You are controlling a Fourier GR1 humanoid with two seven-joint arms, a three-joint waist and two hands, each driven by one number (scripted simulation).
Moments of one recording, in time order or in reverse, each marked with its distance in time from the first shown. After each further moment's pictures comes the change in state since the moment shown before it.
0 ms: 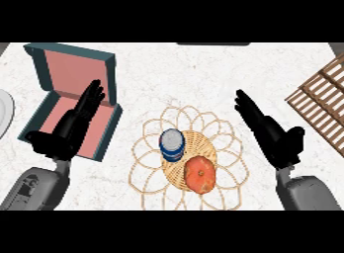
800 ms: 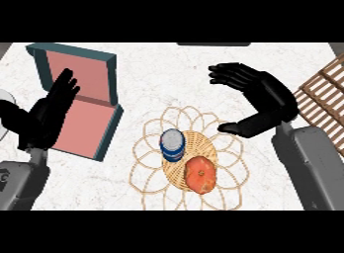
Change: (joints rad) left arm -0.027 0.053 0.120 -0.053 0.047 0.078 0.256; right arm -0.332 -0.001 -0.122 0.183 -0.243 0.374 -0.094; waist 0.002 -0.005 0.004
